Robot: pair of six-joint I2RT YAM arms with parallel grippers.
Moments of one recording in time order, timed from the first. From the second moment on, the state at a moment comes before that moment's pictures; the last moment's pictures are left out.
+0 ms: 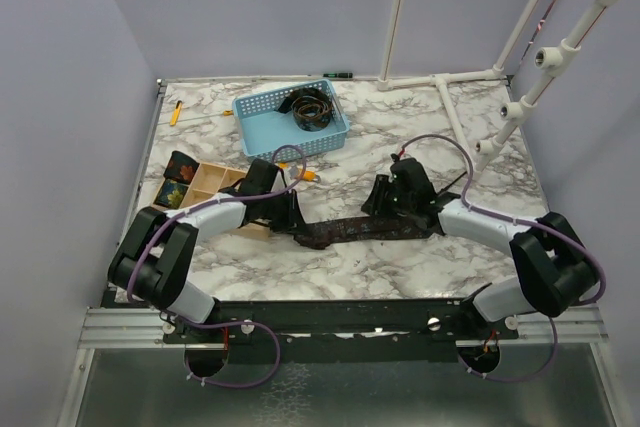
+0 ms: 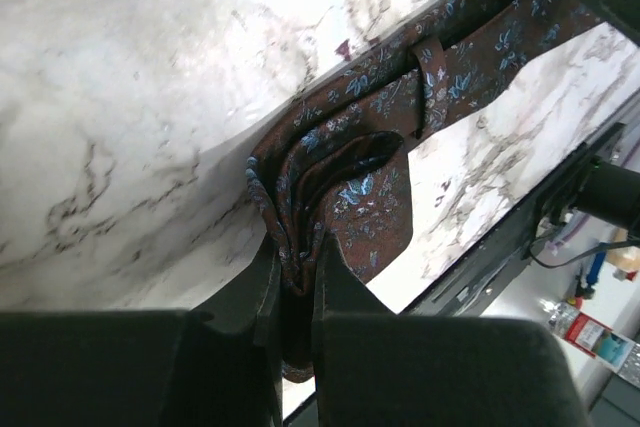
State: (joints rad) left arm -0.45 1.52 0.69 -0.15 0.57 -0.52; right arm 0.58 1.44 0.70 -0.01 -0.06 0.66
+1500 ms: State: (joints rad) left arm -0.90 1.84 1.31 -1.03 -0.63 -0.67; right arm 0.61 0.86 0.27 -0.19 -0.16 0.78
